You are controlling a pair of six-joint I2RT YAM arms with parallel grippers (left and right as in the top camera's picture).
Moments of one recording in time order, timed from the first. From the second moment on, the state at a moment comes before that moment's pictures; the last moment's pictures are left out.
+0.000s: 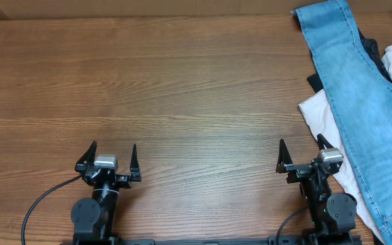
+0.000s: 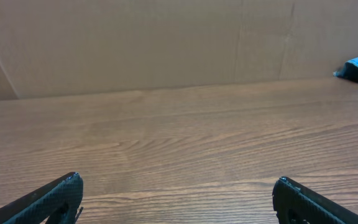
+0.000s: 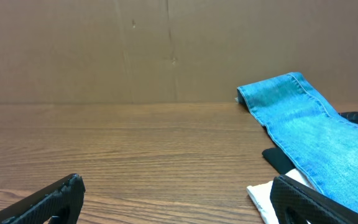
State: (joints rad) left arm -0.02 0.01 0.01 -0.07 0.06 0.03; right arm 0.13 0.01 0.02 -0.03 -0.01 0.07
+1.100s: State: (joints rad) left arm -0.02 0.01 0.02 -0.09 0.07 -0.12; right arm 0.13 0.02 0.04 -0.14 0.05 0.19
